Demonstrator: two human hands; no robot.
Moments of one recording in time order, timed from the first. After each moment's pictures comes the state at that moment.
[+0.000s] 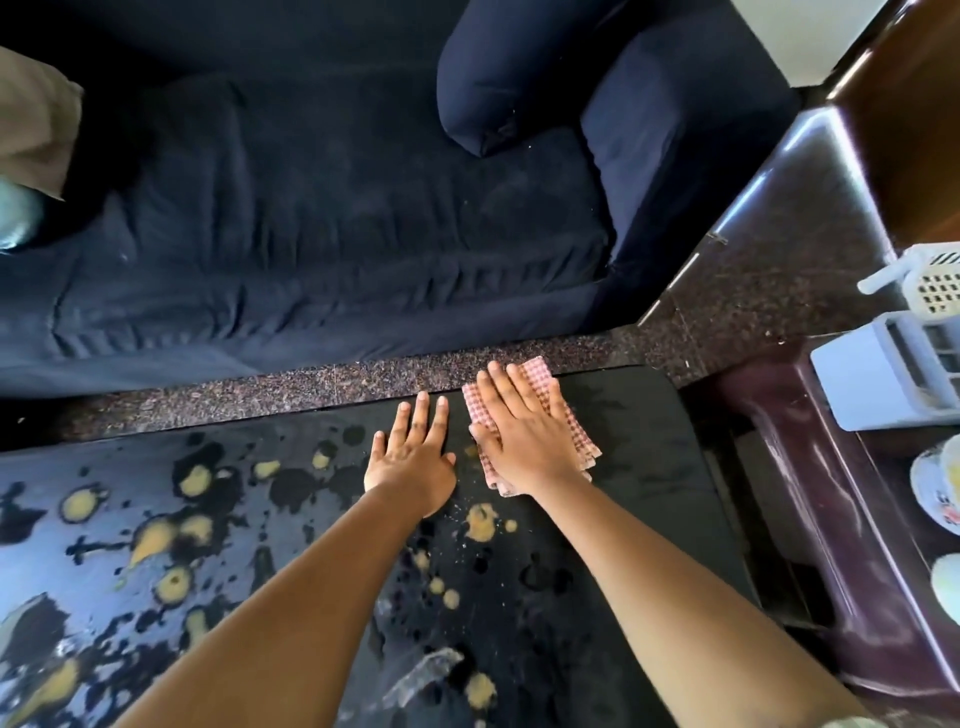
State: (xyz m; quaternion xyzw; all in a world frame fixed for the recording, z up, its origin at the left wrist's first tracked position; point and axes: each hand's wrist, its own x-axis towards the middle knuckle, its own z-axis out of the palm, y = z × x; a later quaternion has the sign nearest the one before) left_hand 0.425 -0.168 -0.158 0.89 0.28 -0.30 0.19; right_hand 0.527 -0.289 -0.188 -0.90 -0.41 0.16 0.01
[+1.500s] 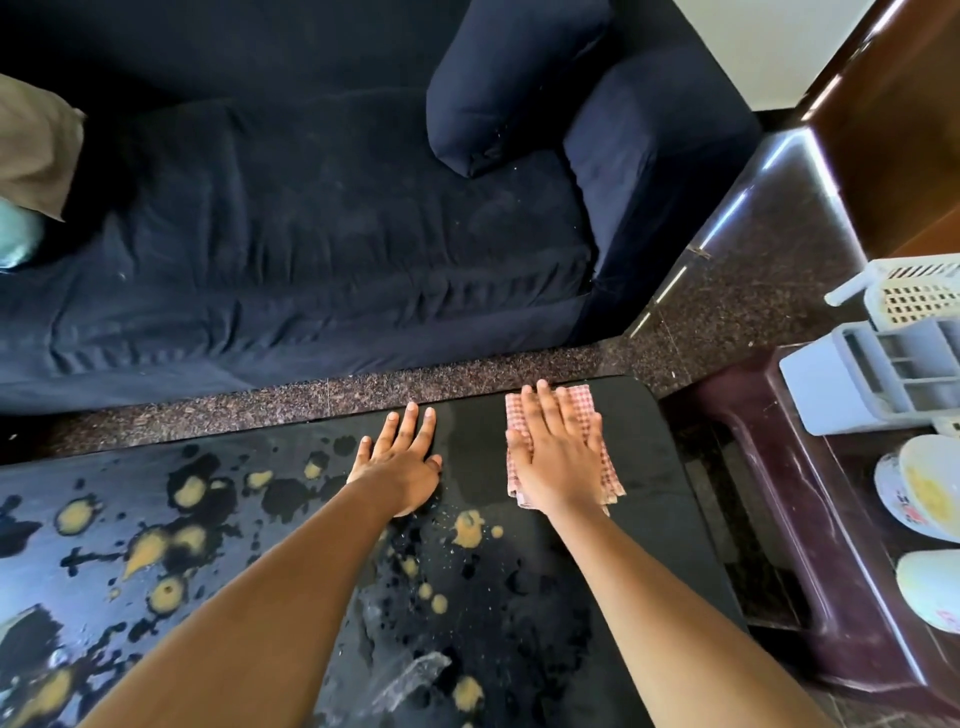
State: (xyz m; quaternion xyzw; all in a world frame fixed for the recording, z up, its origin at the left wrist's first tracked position) left_hand 0.426 -0.158 -0.149 0.88 0.26 -0.34 0.22; right_hand 0.527 -0.326 -0.190 -0.95 -0.27 0.13 0.04
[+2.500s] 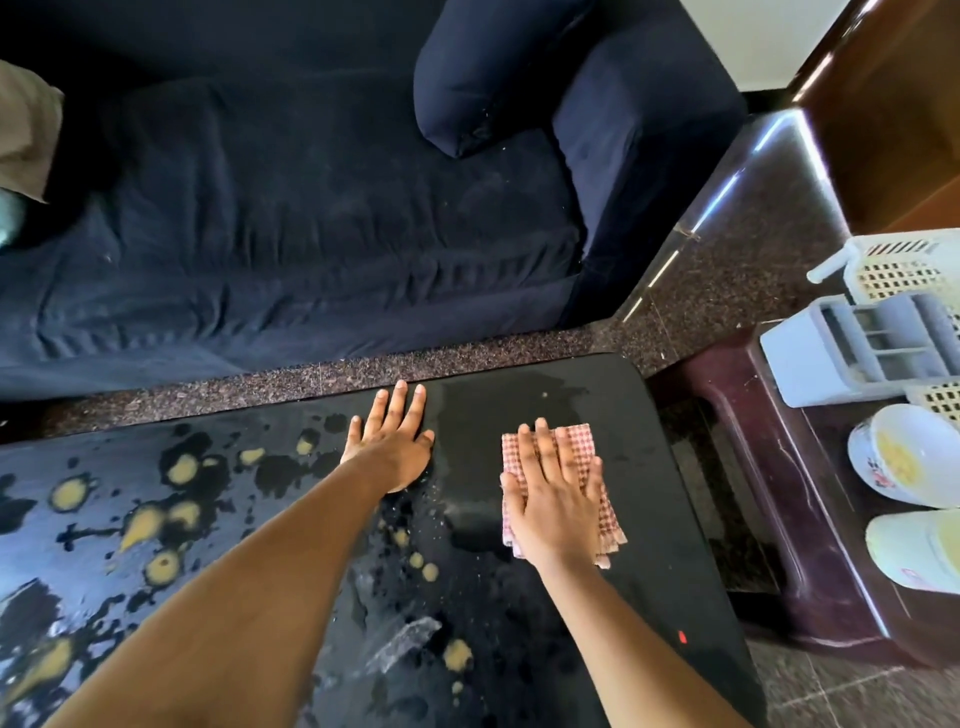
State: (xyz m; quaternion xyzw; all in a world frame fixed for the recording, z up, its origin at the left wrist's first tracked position) left_hand 0.424 -0.163 -0.161 0.88 0.27 -0.32 0.20; right_hand 0.459 -0.373 -0.200 -0.97 -0.23 0.08 0.04
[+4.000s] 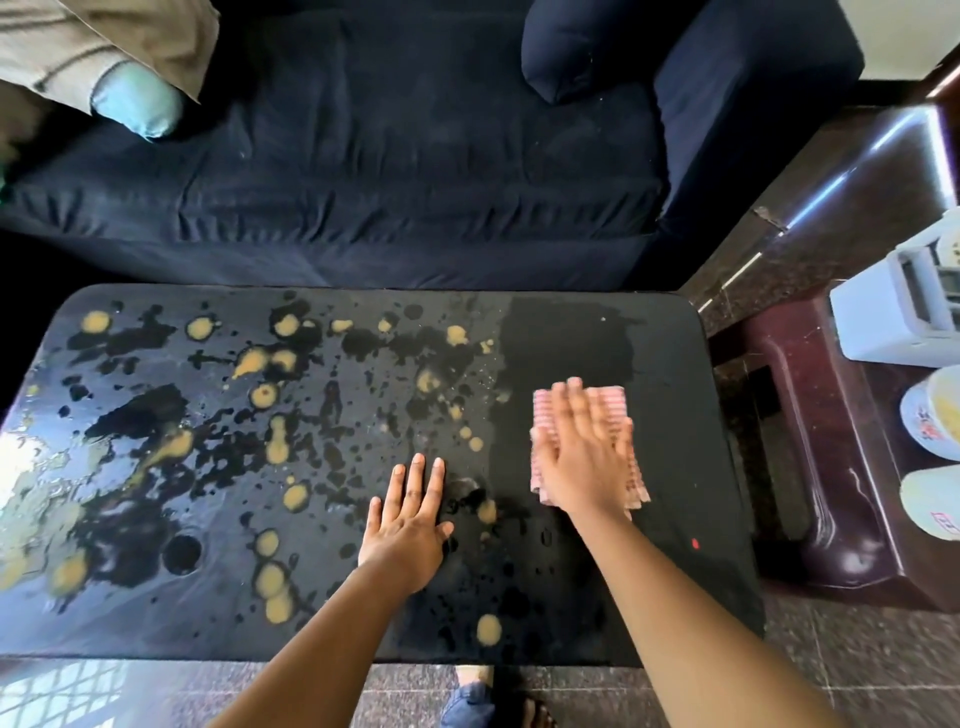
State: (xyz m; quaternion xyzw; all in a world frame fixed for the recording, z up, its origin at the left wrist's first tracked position) left_hand 0.221 -0.289 -0.157 0.85 0.35 -0.32 0.23; right_hand 0.405 -0.404 -0.190 -0.94 -0.31 0.14 0.03
